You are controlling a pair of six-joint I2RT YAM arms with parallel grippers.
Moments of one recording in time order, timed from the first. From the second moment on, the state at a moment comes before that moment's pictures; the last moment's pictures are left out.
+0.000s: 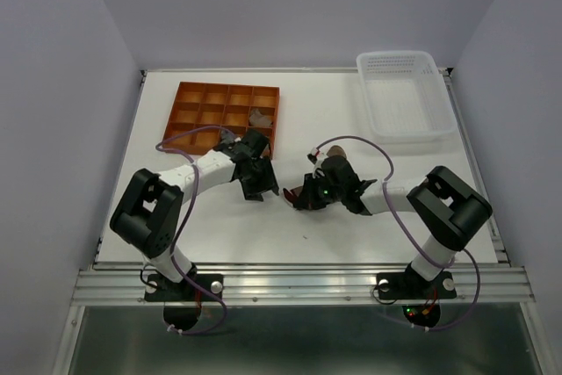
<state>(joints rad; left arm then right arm) -0.59 1.61 0.99 -0.57 0.11 -0.86 0.73 1.67 0.65 0.33 -0.30 0.57</state>
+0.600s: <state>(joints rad) -0.63 1.67 0.98 -0.40 0.16 -0.81 0.68 1.73 0.66 0.40 -0.40 0.65</state>
